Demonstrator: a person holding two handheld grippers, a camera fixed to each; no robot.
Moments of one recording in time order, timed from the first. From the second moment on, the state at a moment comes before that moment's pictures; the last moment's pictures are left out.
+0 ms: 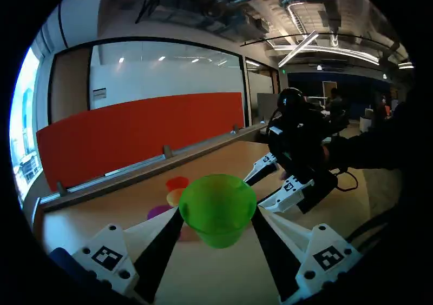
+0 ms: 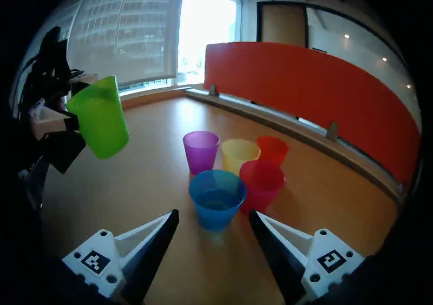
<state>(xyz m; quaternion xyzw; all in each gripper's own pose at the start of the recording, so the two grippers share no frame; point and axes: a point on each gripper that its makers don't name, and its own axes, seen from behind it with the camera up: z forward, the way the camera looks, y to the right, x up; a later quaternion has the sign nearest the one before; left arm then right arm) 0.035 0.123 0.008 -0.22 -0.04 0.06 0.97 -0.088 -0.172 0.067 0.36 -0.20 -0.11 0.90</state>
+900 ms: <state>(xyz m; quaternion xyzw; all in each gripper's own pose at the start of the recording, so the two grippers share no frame) 0.053 0.104 -0.014 -0.19 -0.01 0.04 0.98 -0.108 -0.189 0.087 0.36 -0.22 -0.13 0.90</state>
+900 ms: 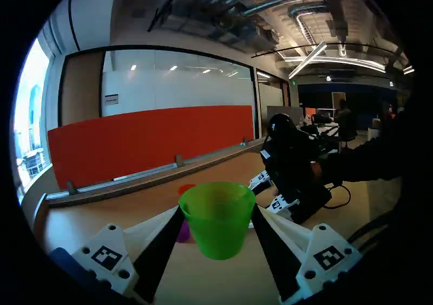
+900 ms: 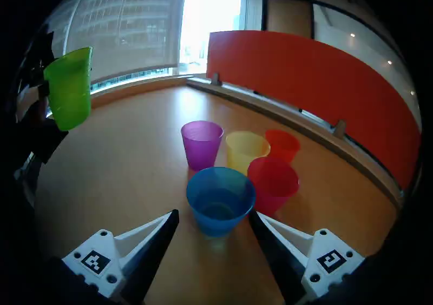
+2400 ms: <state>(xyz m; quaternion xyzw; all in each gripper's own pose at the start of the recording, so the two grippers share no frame) 0.042 0.096 -0.012 -0.19 -0.02 0.04 0.98 -0.089 -0.209 0.100 0.36 -0.19 -0.11 0.91</state>
